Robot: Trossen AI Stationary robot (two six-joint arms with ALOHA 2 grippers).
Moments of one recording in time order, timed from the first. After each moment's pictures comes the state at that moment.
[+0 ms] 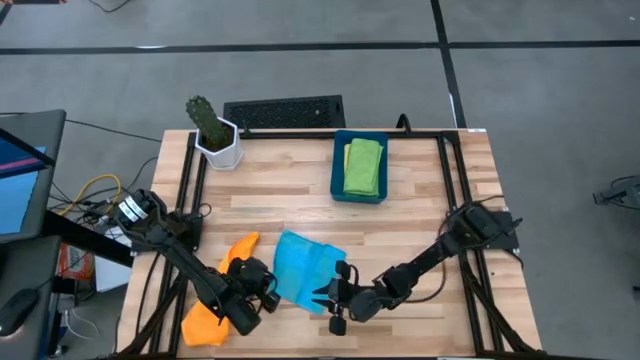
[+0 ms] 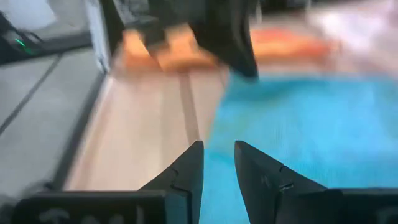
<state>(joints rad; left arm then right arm) -0.78 1.76 0.98 -0.60 -0.67 -1.66 0.60 2.07 1.10 0.45 0.55 0.45</state>
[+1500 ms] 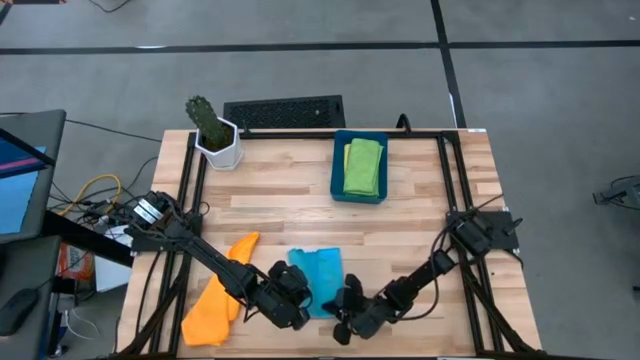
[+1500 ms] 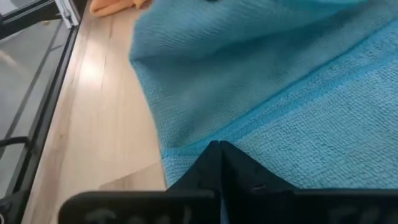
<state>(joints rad) -0.61 1.85 1.17 -0.25 -0.46 -1.06 0.66 2.22 1.10 0.42 0.60 0.73</state>
